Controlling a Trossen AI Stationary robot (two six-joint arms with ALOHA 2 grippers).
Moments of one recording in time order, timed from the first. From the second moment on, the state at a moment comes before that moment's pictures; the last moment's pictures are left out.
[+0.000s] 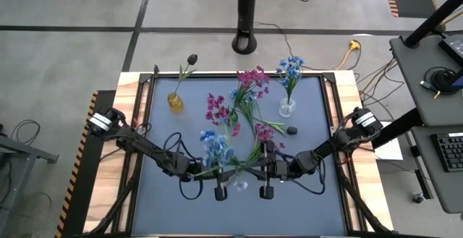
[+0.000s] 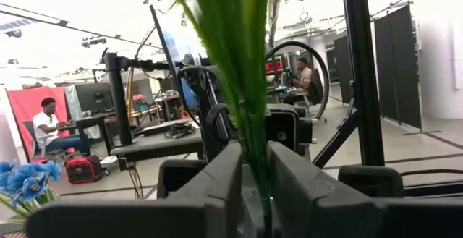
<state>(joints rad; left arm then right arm) -0.49 1.71 0.94 1.08 -0.56 0.31 0.49 1.82 0.72 1.52 0.42 -0.34</state>
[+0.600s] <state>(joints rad) -0.49 1.70 0.94 1.08 -0.59 0.30 0.49 1.78 0.72 1.40 0.49 -0.27</state>
